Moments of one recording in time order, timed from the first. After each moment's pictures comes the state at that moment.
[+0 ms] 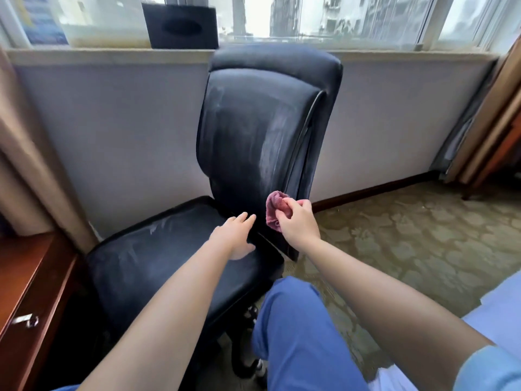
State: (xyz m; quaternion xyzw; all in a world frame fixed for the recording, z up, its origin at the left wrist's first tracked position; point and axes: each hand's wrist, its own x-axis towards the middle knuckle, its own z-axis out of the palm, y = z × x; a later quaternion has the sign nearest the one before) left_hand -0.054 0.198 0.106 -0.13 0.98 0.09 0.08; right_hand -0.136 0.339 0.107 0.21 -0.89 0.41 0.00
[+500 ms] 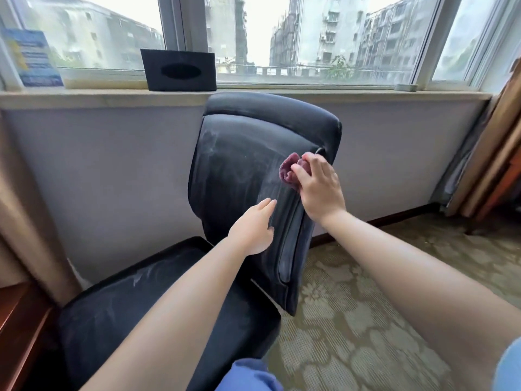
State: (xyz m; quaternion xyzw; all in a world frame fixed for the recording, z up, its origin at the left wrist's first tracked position) left_hand -0.161 0.193 0.201 -0.07 0.97 0.20 -0.11; right_hand -0.275 0.320 0.232 0.37 -0.83 0.16 0.38
